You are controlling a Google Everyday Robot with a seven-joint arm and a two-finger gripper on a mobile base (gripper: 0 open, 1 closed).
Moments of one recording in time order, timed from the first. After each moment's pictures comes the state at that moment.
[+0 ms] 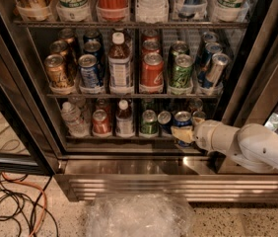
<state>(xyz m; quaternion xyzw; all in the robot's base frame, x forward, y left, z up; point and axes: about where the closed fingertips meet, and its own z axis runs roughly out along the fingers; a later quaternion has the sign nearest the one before) 0.620 -0.162 0.665 -0.28 0.80 0.19 0.50</state>
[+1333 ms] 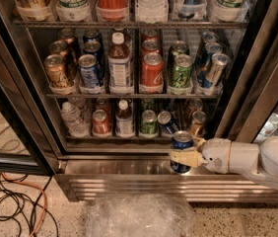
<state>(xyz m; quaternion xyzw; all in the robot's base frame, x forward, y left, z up) 0.508 -0.126 0.689 -0.32 0.75 0.38 0.44</state>
